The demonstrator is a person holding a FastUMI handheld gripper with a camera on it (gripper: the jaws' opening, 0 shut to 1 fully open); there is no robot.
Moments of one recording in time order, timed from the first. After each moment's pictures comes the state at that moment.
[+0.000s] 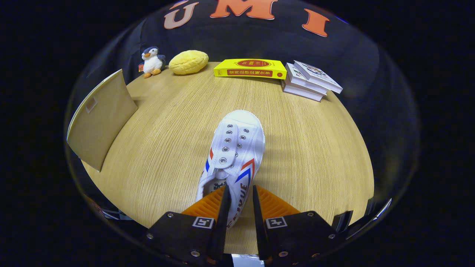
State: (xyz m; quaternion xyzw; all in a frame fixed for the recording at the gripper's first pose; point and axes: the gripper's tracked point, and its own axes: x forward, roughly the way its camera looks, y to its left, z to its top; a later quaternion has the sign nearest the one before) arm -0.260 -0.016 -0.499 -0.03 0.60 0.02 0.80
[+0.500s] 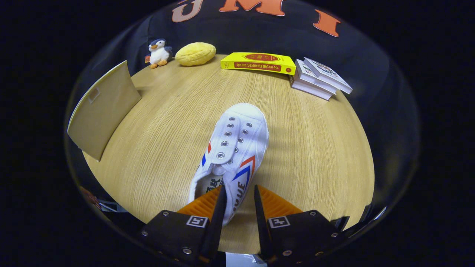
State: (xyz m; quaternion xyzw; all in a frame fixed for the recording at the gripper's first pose) arm -0.256 -0.026 -0.506 -0.06 0.60 0.04 0.79
